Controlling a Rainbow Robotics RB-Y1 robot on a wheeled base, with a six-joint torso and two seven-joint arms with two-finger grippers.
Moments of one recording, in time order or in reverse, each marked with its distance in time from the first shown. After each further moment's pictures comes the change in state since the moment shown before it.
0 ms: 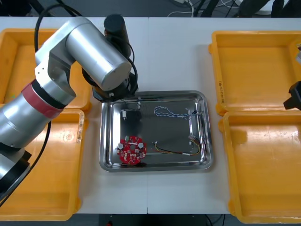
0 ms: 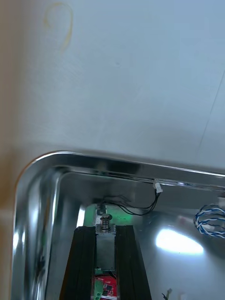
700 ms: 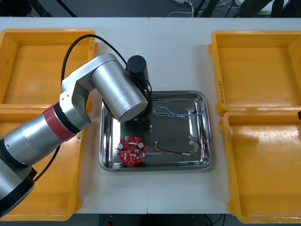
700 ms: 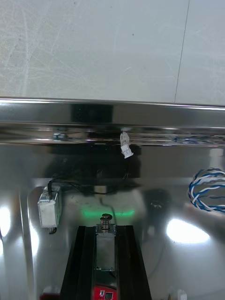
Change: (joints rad) right arm 0.129 -0.031 -0.063 -0.008 0.015 -0.057 -0.076; left arm 0.055 -0.035 -0.161 0.010 -0.055 -0.139 0.000
